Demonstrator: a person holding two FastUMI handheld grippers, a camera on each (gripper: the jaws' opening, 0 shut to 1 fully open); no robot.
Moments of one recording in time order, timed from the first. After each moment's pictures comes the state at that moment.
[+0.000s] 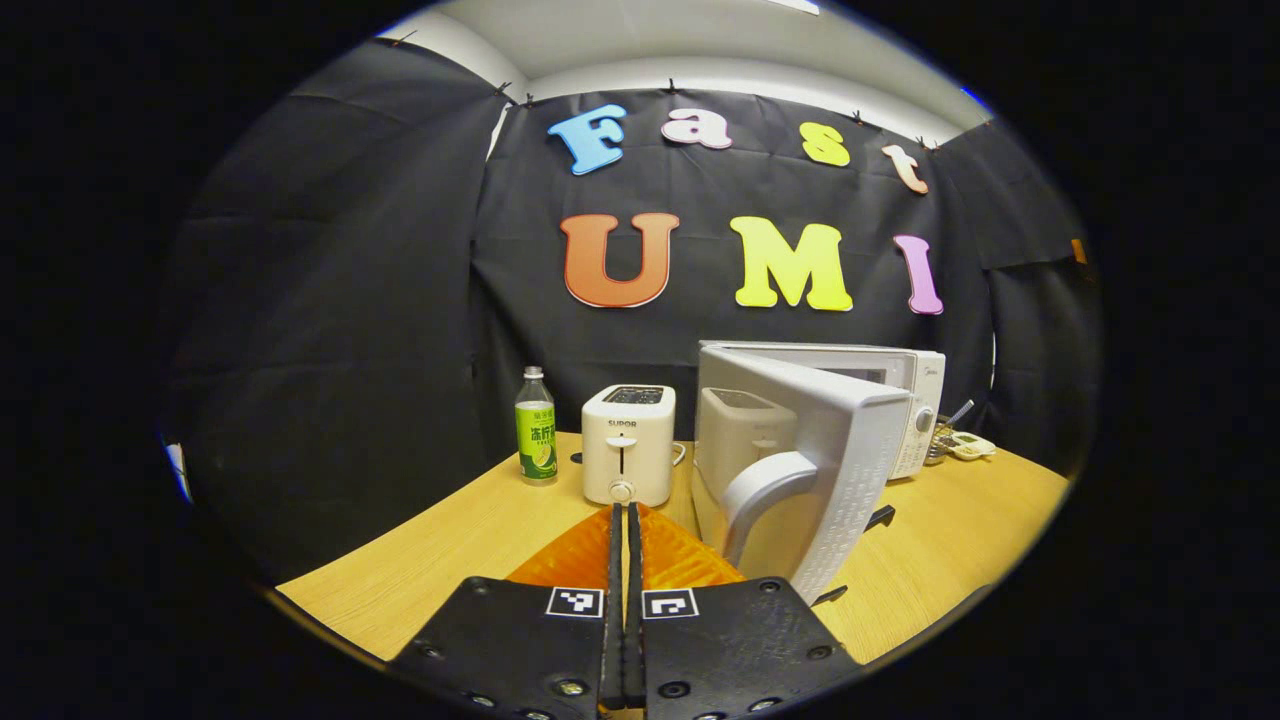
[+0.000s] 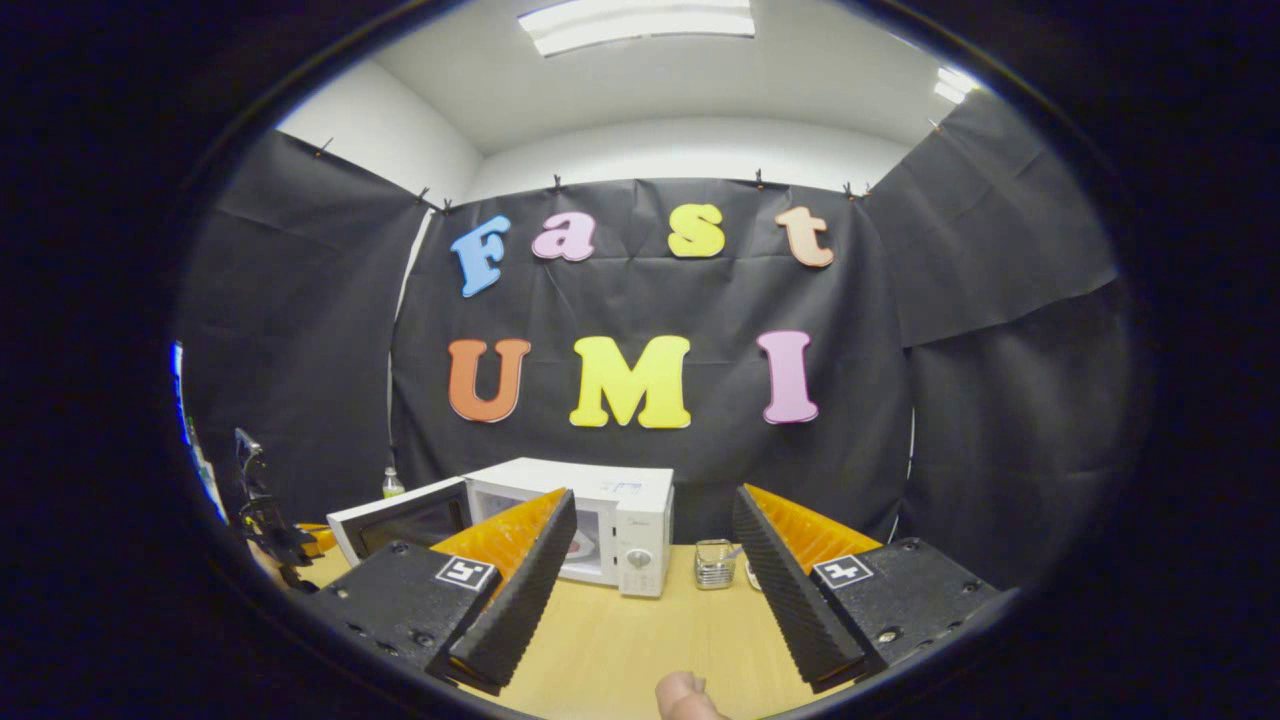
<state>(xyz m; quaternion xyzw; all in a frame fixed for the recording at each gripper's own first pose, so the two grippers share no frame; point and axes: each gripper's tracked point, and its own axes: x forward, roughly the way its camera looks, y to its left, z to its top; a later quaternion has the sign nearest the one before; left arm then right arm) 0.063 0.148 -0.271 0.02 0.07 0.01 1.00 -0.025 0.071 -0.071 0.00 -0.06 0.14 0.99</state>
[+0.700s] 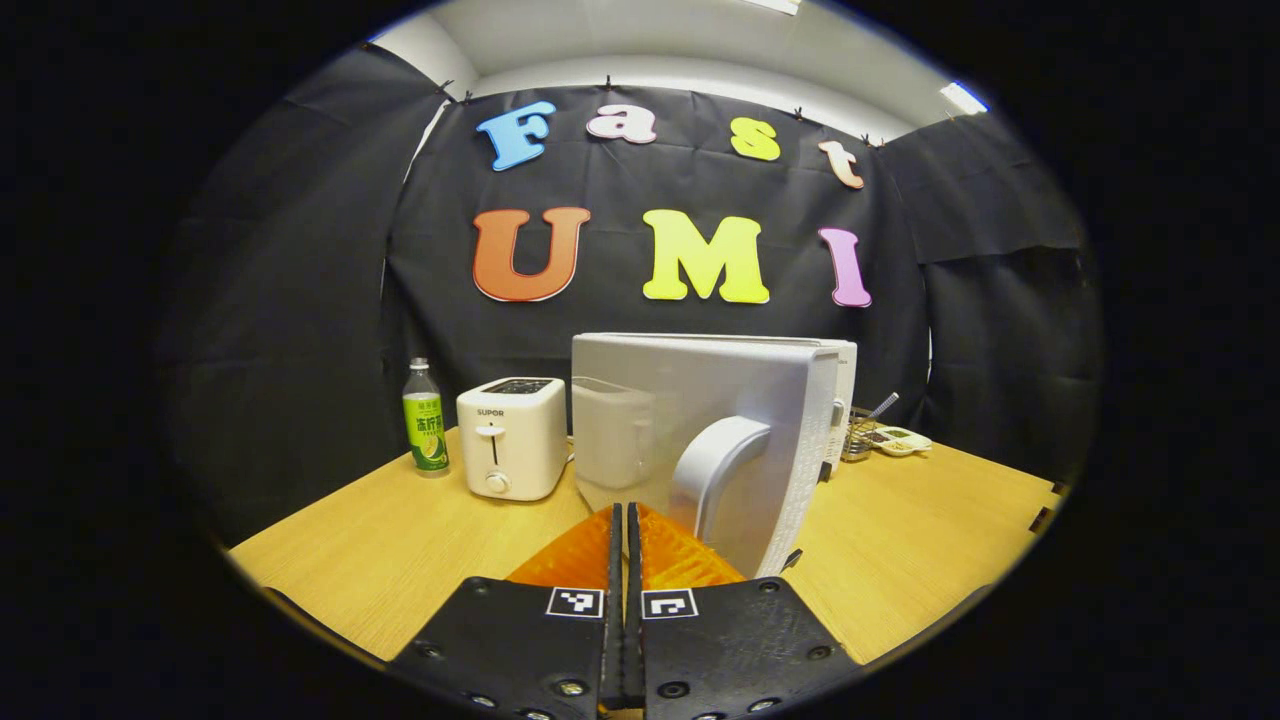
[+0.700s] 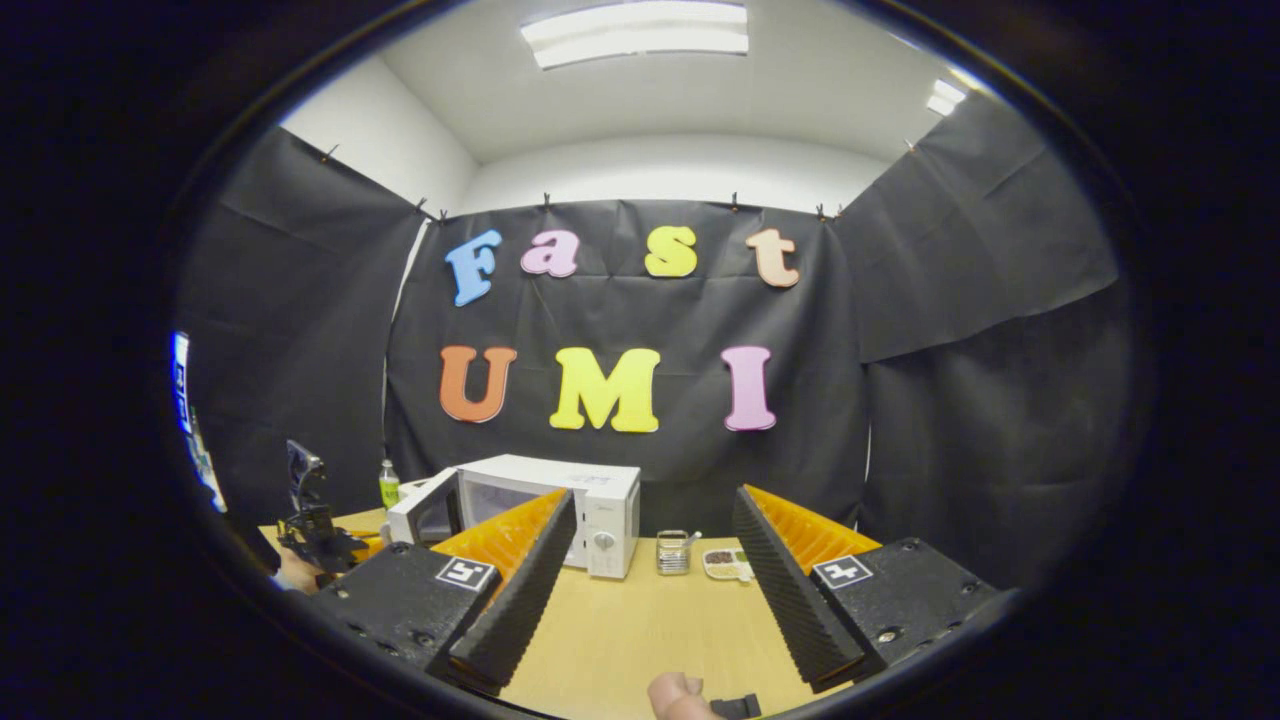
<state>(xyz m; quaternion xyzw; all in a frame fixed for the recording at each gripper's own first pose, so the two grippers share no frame) 0.076 0.034 -0.291 0.02 0.07 -0.08 0.99 -0.114 0.005 -0.071 -0.01 -0.08 0.11 0.99</state>
